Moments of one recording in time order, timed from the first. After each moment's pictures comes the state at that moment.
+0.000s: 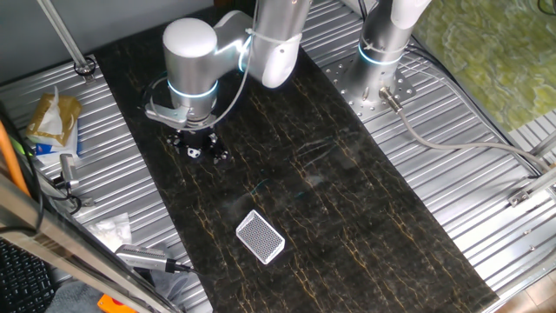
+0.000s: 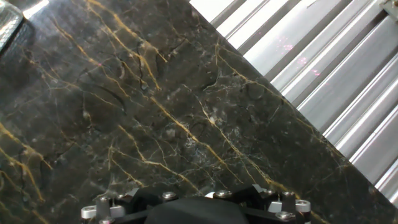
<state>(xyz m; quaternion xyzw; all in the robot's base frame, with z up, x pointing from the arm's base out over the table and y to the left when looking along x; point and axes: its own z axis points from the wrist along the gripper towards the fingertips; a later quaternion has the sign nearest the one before) 0.572 0.008 0.017 -0.40 0.91 -0.02 0.07</state>
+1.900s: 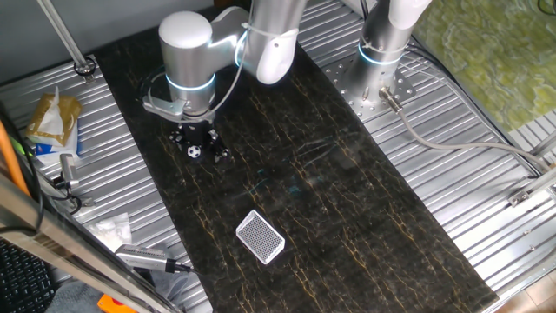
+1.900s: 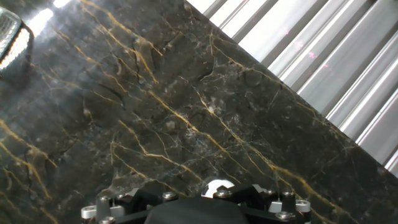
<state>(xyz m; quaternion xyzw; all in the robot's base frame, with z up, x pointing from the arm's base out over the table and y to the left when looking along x) 0.563 0.002 0.015 -0.37 0.93 0.01 0.07</state>
